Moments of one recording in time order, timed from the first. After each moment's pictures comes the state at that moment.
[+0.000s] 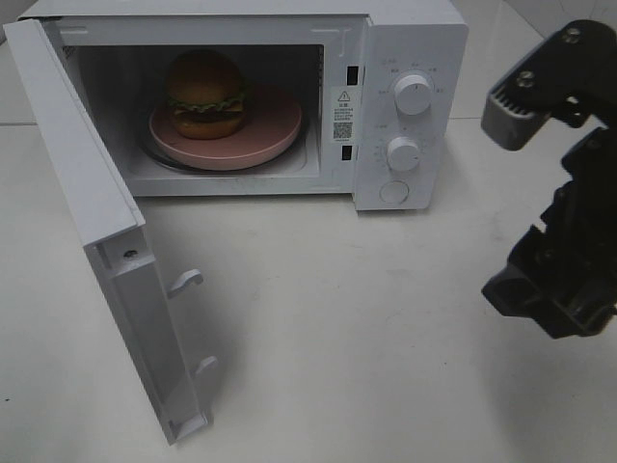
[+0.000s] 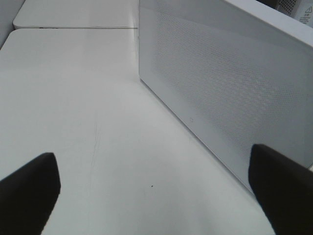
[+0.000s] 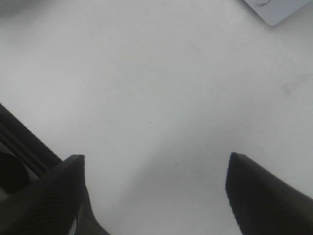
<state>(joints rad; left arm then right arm) 0.12 0.00 -0.50 -0.26 1.03 0.17 0.70 1.04 -0.78 -0.17 0.84 0.00</state>
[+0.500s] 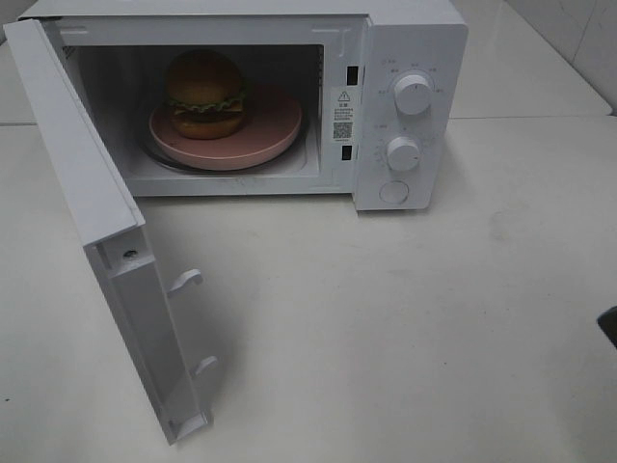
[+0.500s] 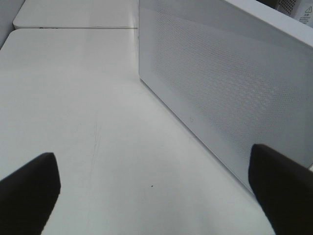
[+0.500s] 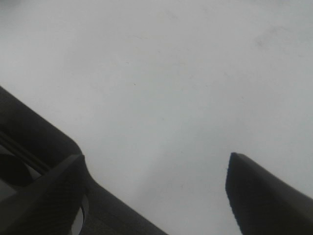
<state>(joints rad) 0.12 0.00 -0.50 -0.26 1.03 0.17 0.63 0.78 -0.68 -0.18 0.96 0.04</state>
